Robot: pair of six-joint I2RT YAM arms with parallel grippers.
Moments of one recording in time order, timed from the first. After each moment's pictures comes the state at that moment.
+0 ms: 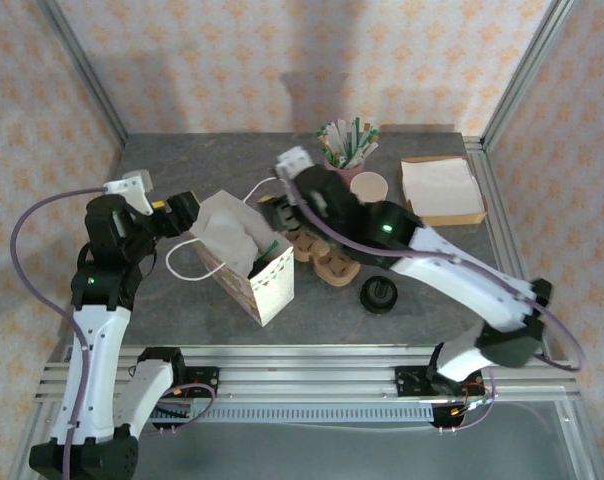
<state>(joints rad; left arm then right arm) 0.08 0.78 0.97 -0.54 0.22 -0.39 1.07 1.43 1.70 -0.71 0.47 0.17</state>
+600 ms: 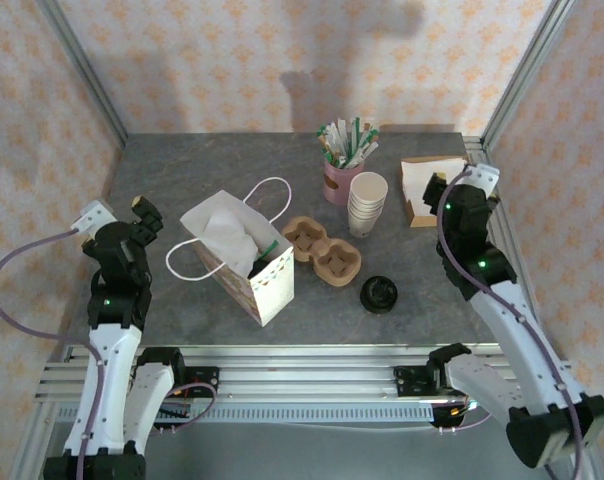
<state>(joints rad) 0.13 0.70 0.70 -0.29 -0.46 -0.46 0.24 0.92 0.91 -0.31 0.59 0.28</state>
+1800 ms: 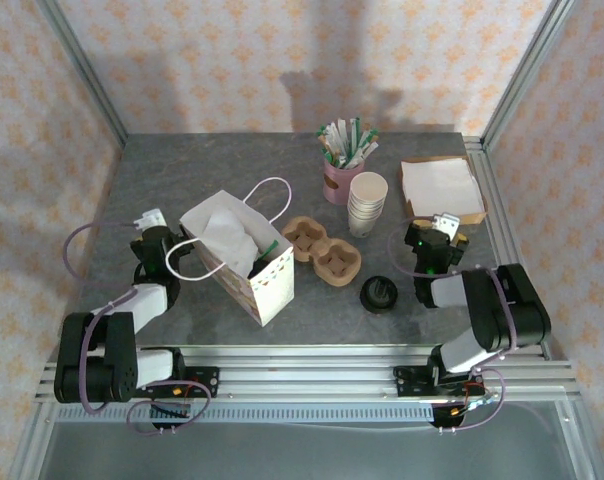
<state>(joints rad) 0.10 1.25 0.36 0.46 -0.29 -0.21 0.12 1.54 0.33 0.82 0.51 0.17</state>
